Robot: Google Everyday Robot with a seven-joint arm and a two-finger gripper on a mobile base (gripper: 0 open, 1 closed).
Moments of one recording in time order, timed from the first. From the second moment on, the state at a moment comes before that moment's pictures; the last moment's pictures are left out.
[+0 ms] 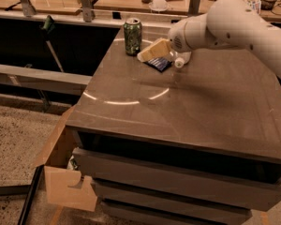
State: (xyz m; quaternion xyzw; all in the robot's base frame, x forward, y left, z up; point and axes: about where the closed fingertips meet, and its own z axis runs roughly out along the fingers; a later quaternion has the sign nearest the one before) arm 0.738 -0.064 0.911 -0.37 0.77 0.13 0.49
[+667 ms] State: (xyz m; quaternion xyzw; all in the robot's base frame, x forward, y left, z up) arm 0.703 -0.117 0.965 -0.34 0.76 0.09 0.55
